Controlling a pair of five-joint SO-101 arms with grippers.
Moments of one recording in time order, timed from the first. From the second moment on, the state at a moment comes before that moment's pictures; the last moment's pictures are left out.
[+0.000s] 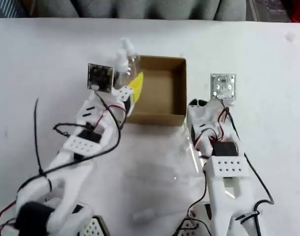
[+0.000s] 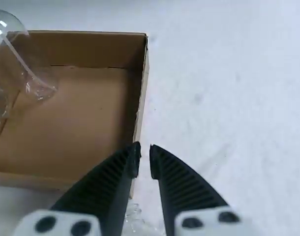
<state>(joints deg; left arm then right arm) 12.7 -21.1 60.9 -15.9 8.5 -2.7 -43.4 62.2 24.8 1.0</state>
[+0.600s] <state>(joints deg) 10.6 0.1 50.0 -16.9 8.5 -2.7 -43.2 62.2 24.8 1.0</state>
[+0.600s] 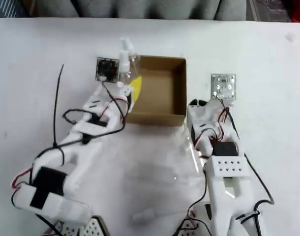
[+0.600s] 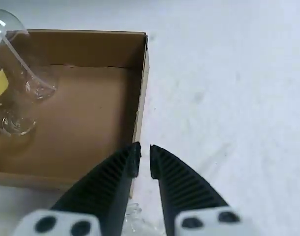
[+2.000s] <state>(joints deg) 9.2 17.5 45.0 -35.2 8.5 -2.7 -43.2 62.2 24.8 1.0</state>
